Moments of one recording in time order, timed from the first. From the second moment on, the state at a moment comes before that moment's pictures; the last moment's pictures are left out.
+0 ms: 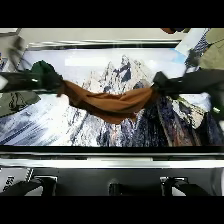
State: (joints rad) left arm -0.15 -1.25 1.38 1.15 -1.04 -1.69; right arm 0.06 -1.28 1.33 2.07 -1.04 -1.25
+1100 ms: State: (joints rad) left arm -0.14 -1.60 1.36 1.13 -0.91 -1.69; right arm -0.31 -1.59 1.33 2.26 -1.04 -1.44
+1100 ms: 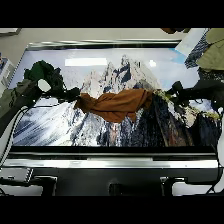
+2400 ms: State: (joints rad) left arm -0.13 -1.53 1.42 1.20 -0.92 -1.68; right arm -0.10 -1.61 1.37 2.25 -0.89 -1.63
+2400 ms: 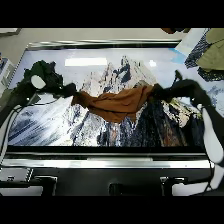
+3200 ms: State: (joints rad) left arm -0.12 -0.84 1.74 1.58 -1.02 -1.77; right arm -0.10 -0.69 1.63 1.83 -0.90 -1.56
